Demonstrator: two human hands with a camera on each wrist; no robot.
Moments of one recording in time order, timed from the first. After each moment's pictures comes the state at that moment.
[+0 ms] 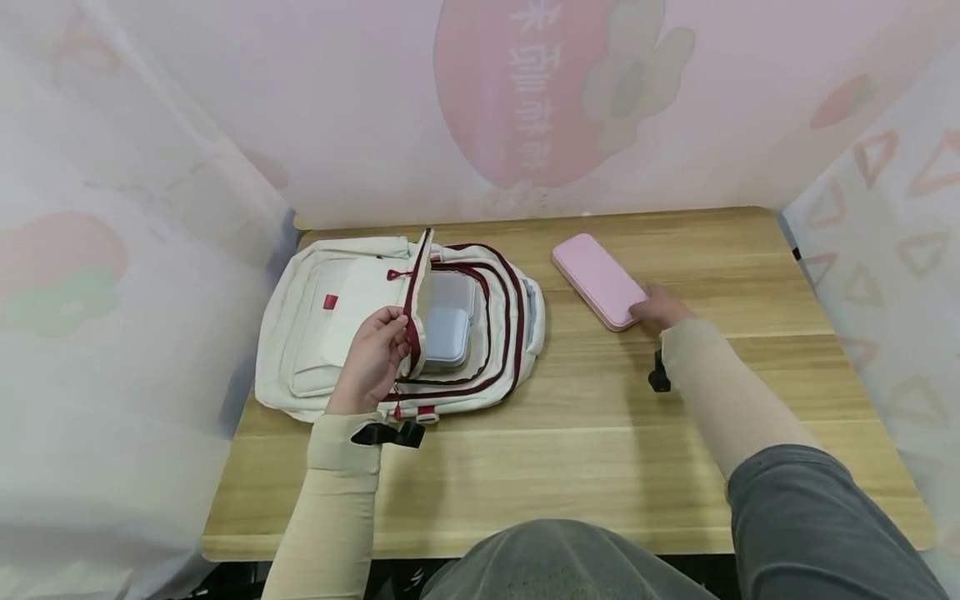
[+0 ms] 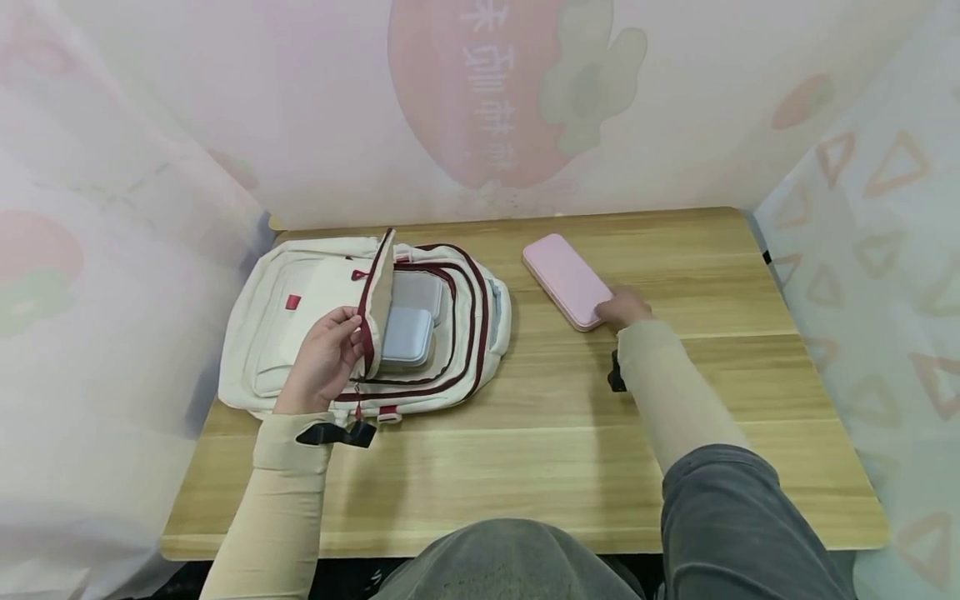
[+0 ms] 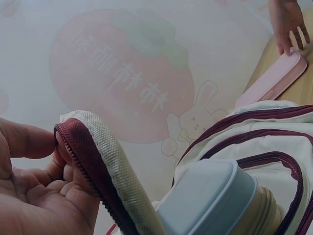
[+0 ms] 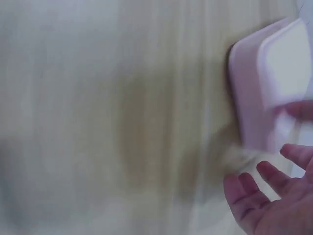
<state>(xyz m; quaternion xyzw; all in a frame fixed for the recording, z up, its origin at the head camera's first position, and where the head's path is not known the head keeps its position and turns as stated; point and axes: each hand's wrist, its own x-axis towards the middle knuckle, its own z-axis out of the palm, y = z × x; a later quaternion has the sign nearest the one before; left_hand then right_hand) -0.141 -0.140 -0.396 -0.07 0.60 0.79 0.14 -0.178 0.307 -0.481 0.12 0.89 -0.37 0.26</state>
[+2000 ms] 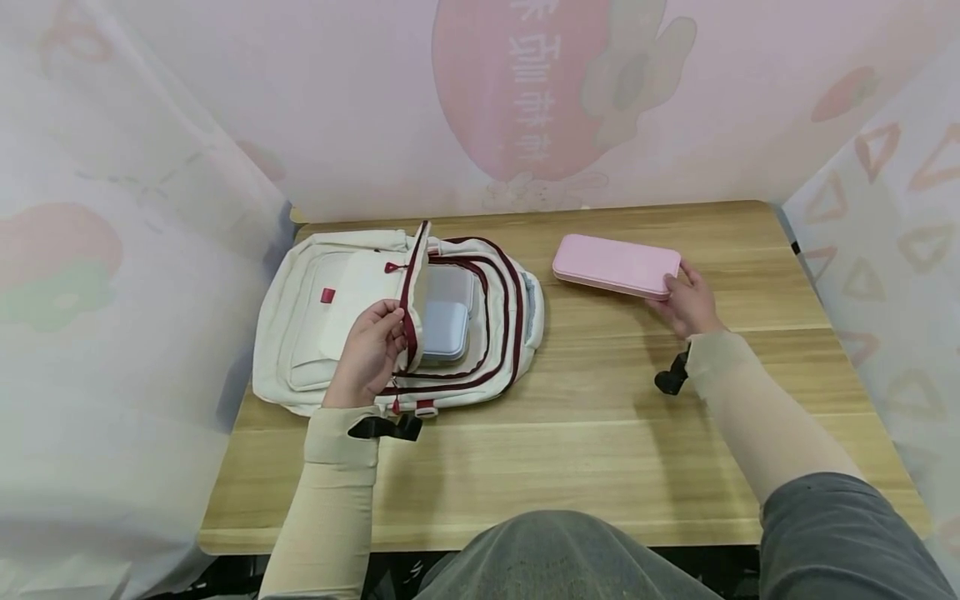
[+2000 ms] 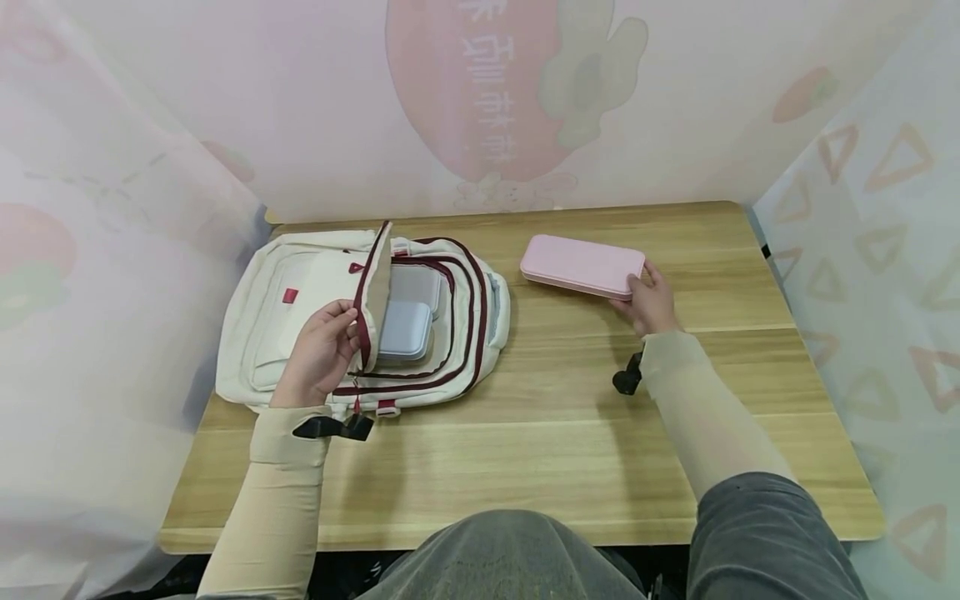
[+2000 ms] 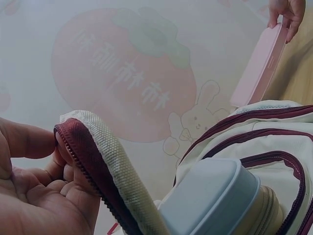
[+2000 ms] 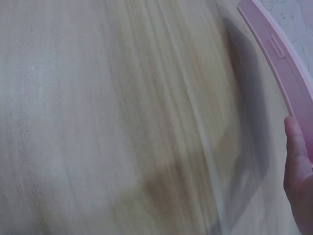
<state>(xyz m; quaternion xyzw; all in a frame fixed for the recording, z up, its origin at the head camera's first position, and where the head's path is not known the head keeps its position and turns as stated) -0.142 -0.141 -0.395 -0.07 0.59 0.79 0.14 -0.159 0.319 -0.464 0.32 0.54 -0.78 0.07</state>
